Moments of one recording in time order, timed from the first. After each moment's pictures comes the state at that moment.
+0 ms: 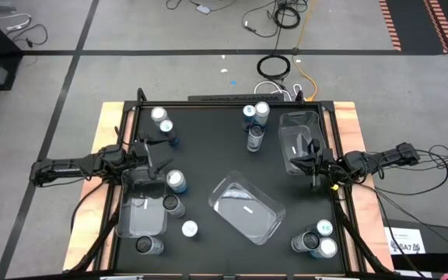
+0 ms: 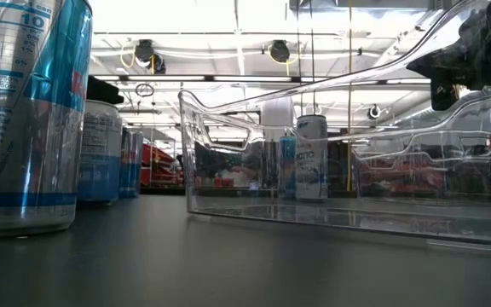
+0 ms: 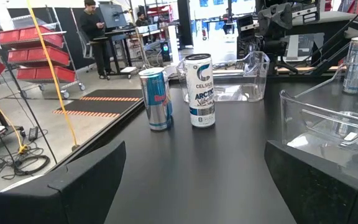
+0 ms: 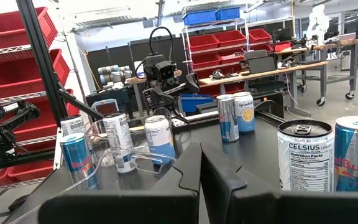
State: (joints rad) left arm 0.07 0.07 0.04 -0.05 -0.24 0.12; right arm 0.28 0.01 0.01 0.12 0.42 0.14
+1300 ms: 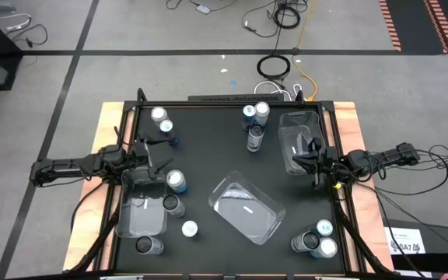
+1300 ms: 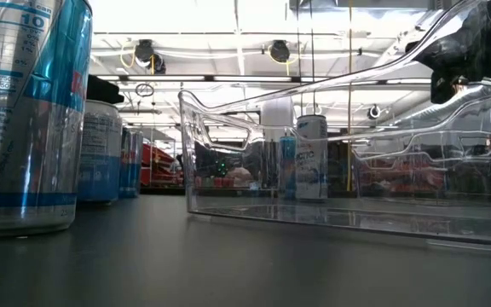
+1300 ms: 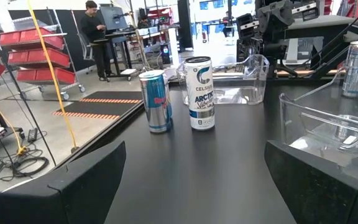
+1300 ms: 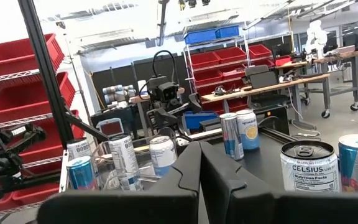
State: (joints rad) left arm 0.07 0.07 0.04 -0.03 -0.24 0.12; right arm 0.28 0.01 0.02 0.21 0.42 0.15
